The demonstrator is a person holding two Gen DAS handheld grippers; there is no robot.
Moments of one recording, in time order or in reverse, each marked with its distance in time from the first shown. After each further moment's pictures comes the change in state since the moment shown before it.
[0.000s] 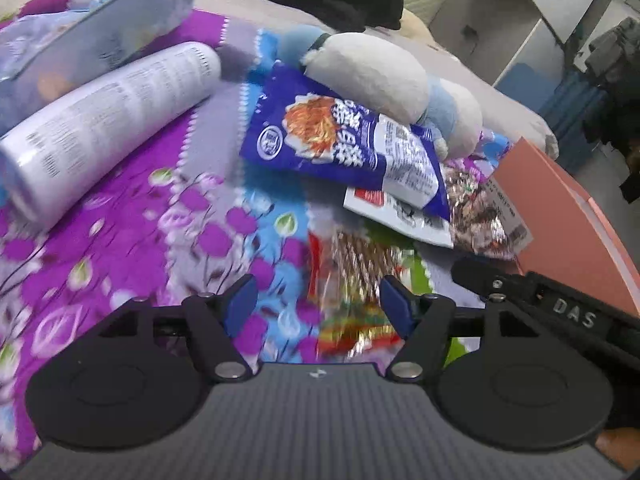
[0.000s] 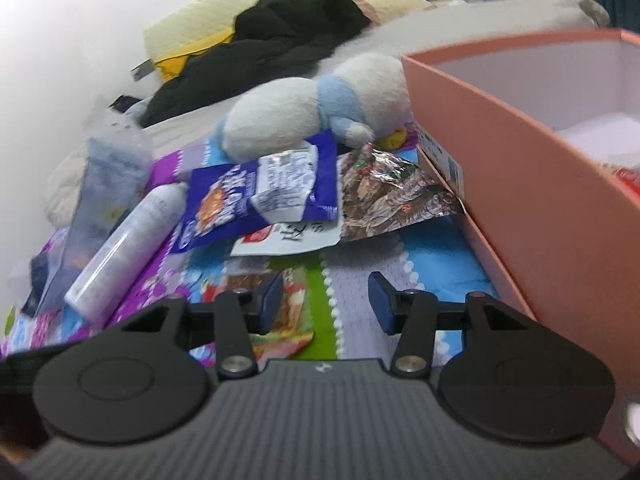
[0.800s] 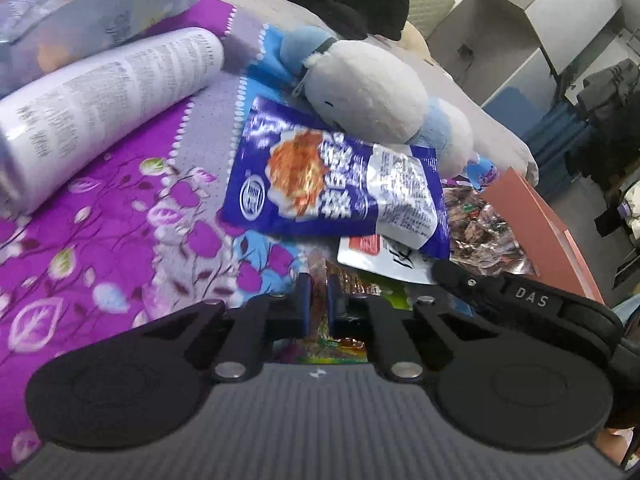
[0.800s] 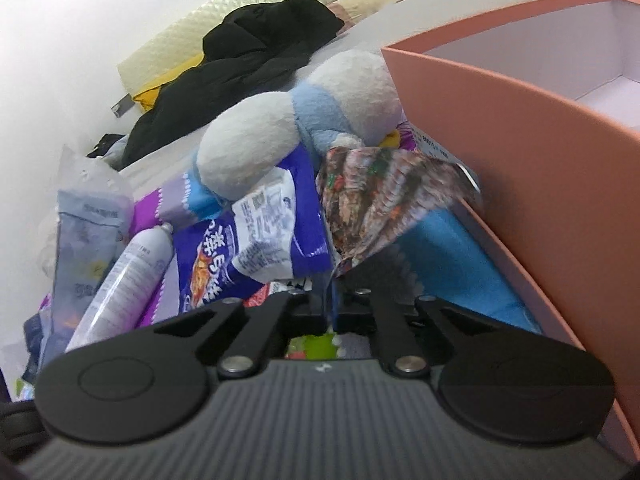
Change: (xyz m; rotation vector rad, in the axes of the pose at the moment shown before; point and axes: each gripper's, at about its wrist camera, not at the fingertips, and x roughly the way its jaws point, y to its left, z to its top) left arm -0.004 0.012 0.005 -0.116 0.008 -0.076; right arm 0.016 -0.003 0.009 0.096 -0.033 0.013
